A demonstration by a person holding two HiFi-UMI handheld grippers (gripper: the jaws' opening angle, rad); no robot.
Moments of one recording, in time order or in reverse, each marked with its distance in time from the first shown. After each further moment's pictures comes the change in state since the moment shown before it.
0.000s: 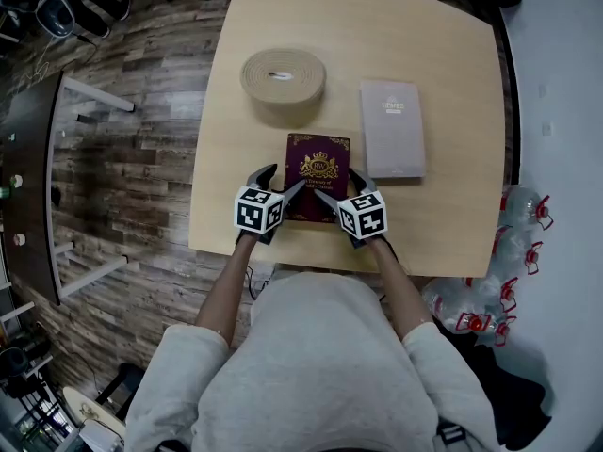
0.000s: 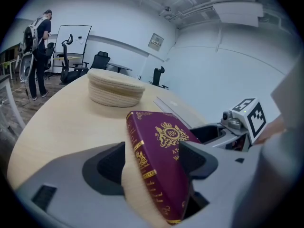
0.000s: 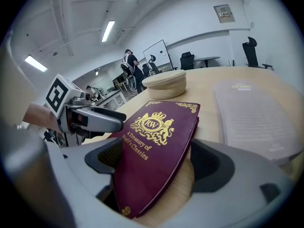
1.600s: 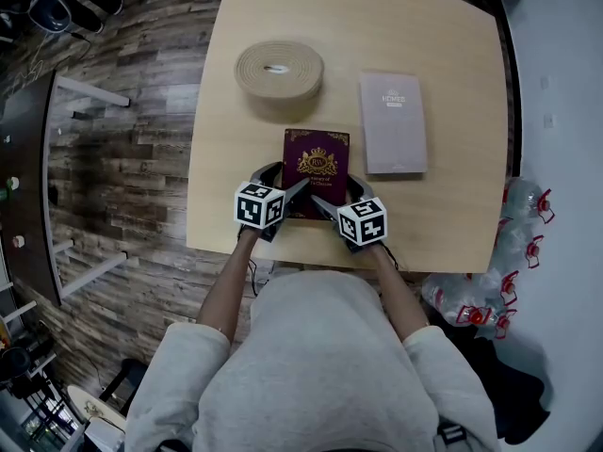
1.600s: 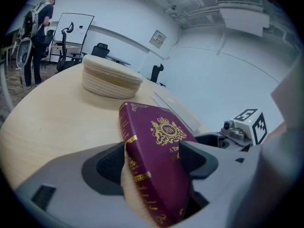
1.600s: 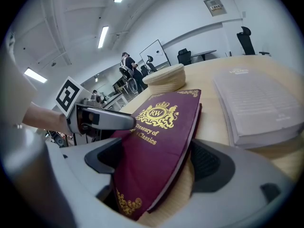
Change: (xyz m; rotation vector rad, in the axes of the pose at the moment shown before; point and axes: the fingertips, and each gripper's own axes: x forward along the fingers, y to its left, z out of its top) left arm 0.019 -0.010 -0.011 -0.058 0.034 -0.084; right arm -0.001 0.013 -0.022 0.090 -0.009 0.051
